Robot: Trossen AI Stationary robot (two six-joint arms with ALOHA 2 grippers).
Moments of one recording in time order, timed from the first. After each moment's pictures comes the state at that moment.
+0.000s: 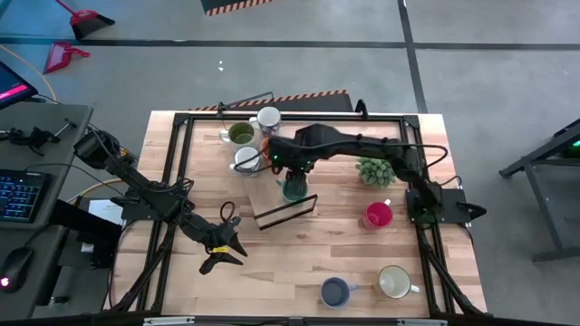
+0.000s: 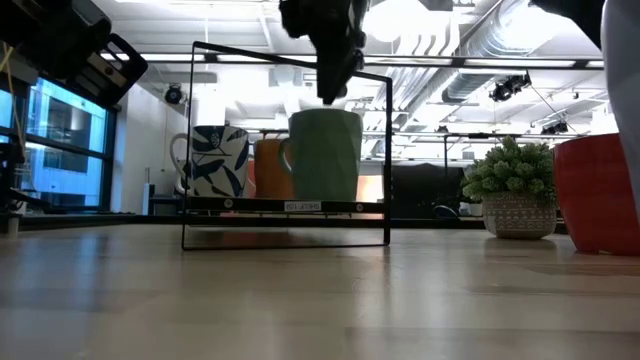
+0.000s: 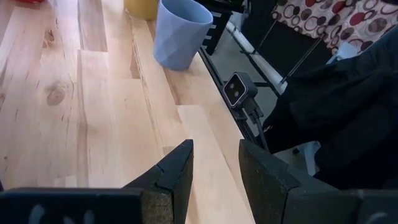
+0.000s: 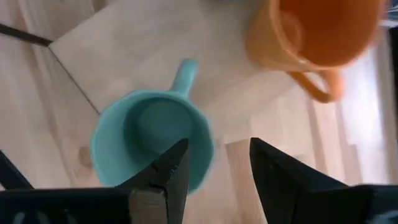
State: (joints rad) left arm -0.62 1.19 0.44 0.35 -0.07 -0.42; right arm -0.07 2.17 2.31 -1.43 0.09 0.10
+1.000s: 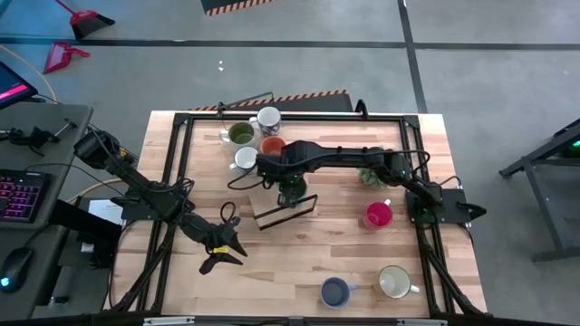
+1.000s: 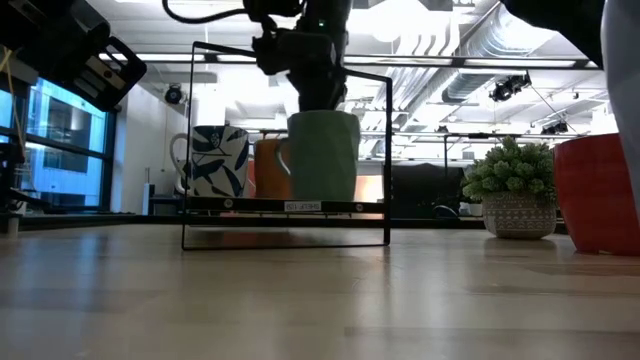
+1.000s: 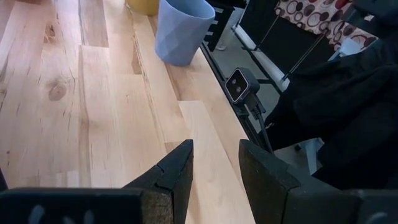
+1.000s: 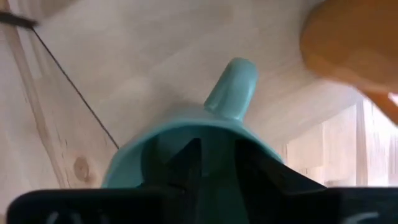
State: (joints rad) left arm -0.62 1.19 0.44 0.33 -0.07 -0.42; right arm -0.04 2.31 2.31 -1.37 0.07 0.09
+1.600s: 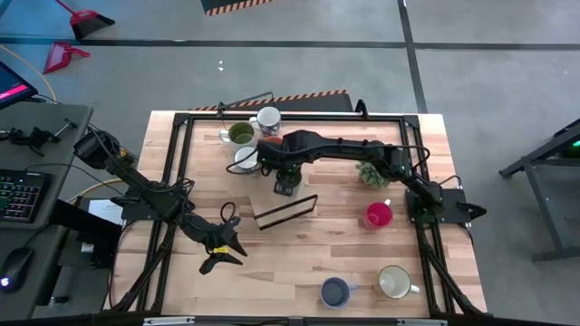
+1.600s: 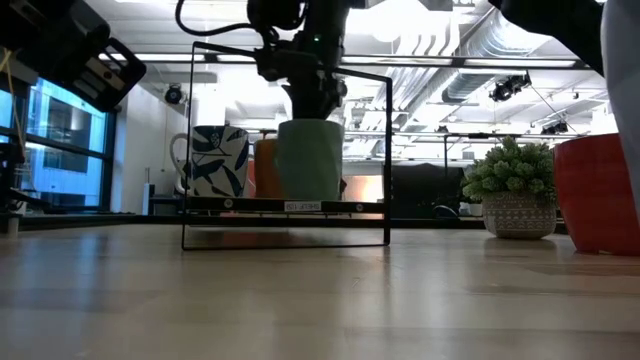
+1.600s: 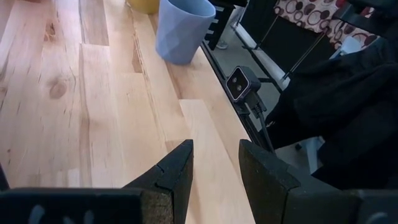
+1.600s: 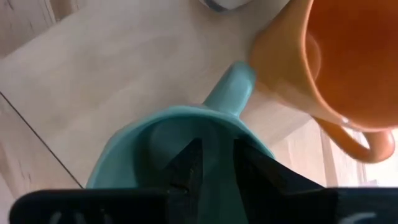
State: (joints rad) left arm -0.62 1.19 0.44 0.33 -0.07 -0.42; right arm -0.11 2.31 2.31 -1.30 0.11 0.07
